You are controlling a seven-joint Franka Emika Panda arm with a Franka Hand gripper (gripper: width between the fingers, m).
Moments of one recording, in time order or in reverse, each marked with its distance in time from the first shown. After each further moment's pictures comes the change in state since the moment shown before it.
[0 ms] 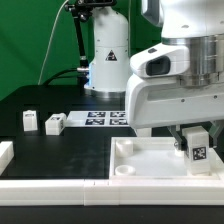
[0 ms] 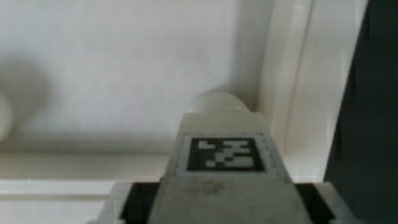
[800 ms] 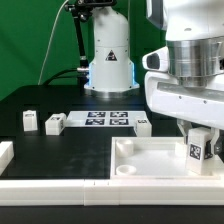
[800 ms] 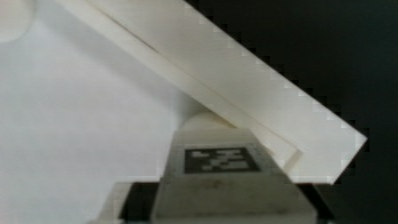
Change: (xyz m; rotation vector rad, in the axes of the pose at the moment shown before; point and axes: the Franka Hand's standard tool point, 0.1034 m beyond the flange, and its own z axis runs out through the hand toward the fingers) arm -0.004 -0.012 0.004 0.033 0.003 1.010
